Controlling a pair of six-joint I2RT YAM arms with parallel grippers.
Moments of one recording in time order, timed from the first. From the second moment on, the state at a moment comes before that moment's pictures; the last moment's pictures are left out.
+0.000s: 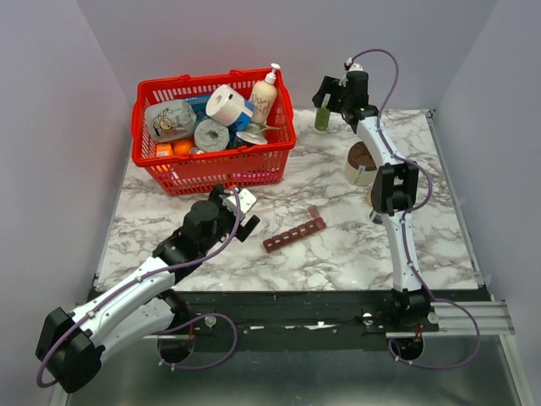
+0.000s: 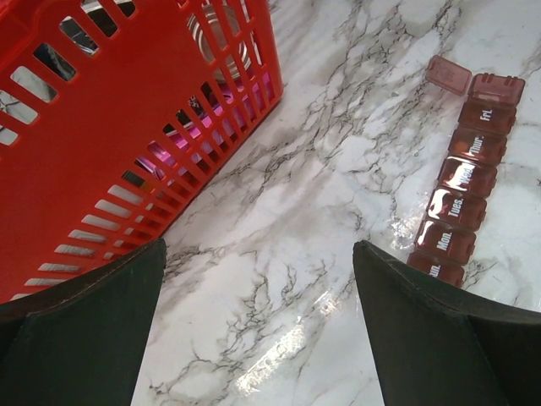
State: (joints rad) left arm -0.69 0.84 0.51 0.02 -0.09 0.26; right arm 0.19 2.64 2.53 -0.25 -0.12 0.32
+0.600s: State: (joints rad) left arm -0.69 0.84 0.53 0.01 -0.09 0.25; right arm 0.19 2.64 2.54 -0.30 -0.10 0.44
